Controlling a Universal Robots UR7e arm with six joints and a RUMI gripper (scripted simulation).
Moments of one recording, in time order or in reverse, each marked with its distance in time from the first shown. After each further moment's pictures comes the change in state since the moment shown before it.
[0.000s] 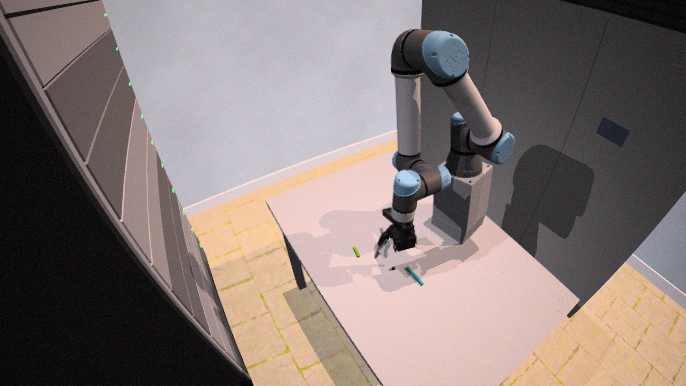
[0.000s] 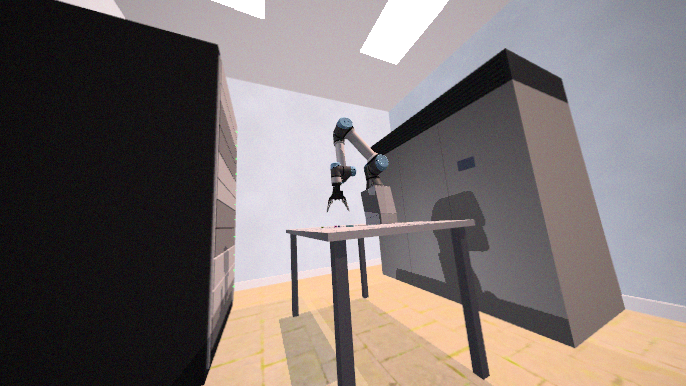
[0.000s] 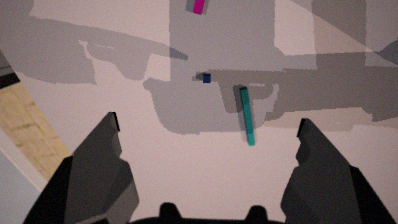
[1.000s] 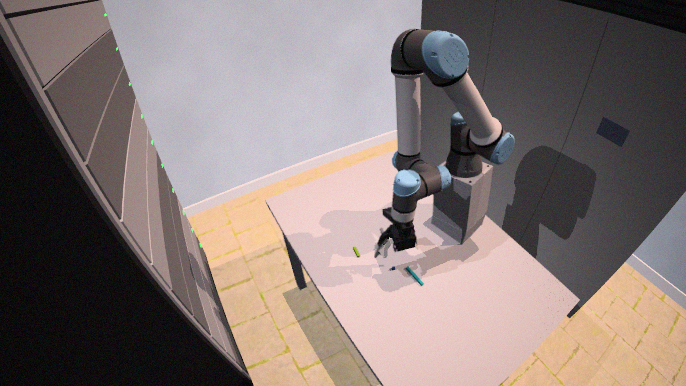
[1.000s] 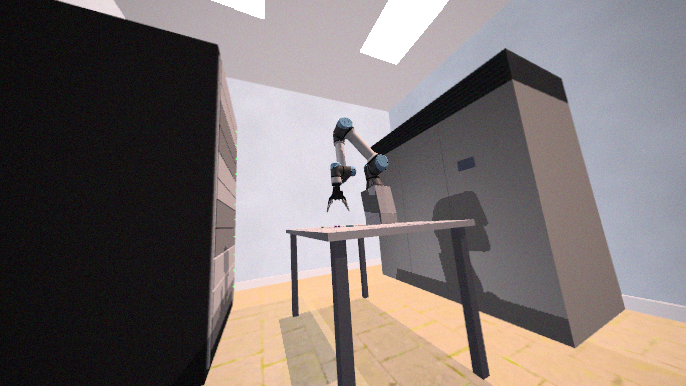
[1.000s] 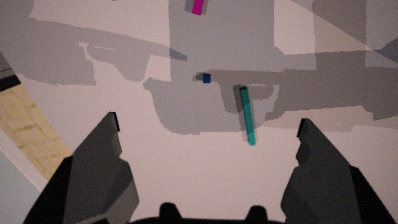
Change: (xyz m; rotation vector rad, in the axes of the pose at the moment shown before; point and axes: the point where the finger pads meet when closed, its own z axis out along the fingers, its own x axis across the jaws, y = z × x) arm 0.000 0.000 0.000 0.000 0.000 0.011
